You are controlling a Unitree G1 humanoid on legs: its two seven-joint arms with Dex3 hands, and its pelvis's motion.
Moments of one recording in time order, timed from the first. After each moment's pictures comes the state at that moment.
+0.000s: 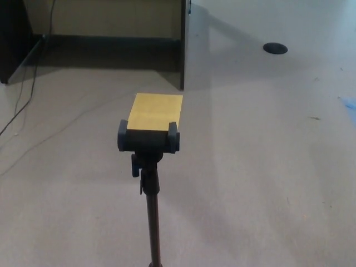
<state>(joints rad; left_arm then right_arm) 0.05 0.53 -0.02 0.96 0.12 -0.33 -0.11 -0.08 -0.45 0.17 1.04 -0.28 -0.20 0.01</state>
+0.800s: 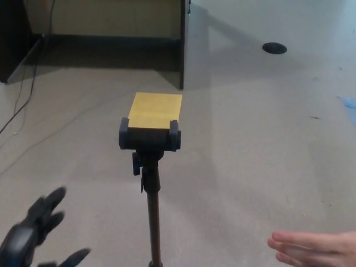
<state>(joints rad) -0.12 0.38 0.07 0.42 -0.02 -0.33 -0.23 -0.08 -0.48 0.19 1.10 -0.31 -0.32 0.00</state>
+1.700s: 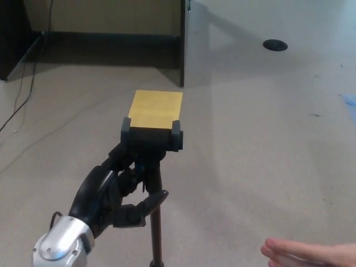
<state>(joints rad) -0.27 0.17 0.00 0.15 -0.22 0.09 -0.34 -0.11 -0.48 0.19 1.09 -0.31 -0.33 0.01</state>
